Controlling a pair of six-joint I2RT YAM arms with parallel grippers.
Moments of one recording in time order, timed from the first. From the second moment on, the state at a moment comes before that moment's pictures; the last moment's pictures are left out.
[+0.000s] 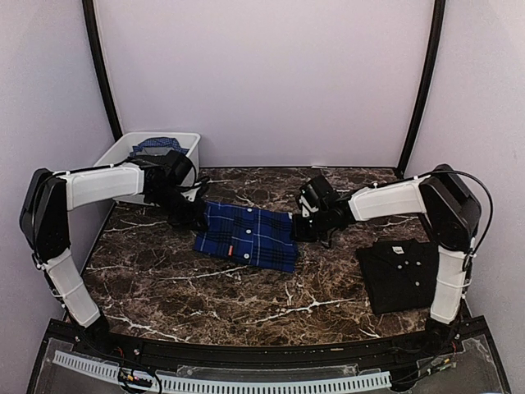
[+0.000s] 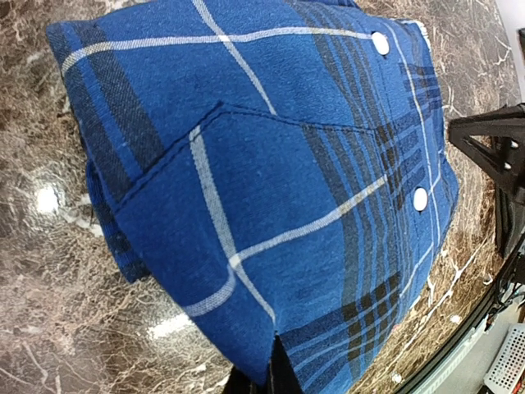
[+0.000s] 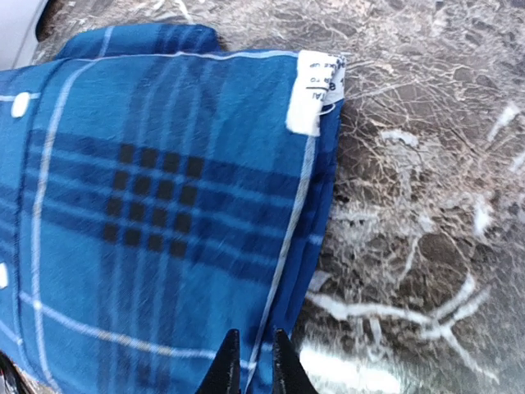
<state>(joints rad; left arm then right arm) -0.46 1.74 1.30 -0.73 0.33 -0.29 0.71 1.92 1.22 -0.25 -0.12 0.58</state>
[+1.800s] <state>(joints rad) -0.45 1.78 1.65 -0.74 0.55 -0.25 0.75 2.40 1.57 0.31 -0.45 0.89</state>
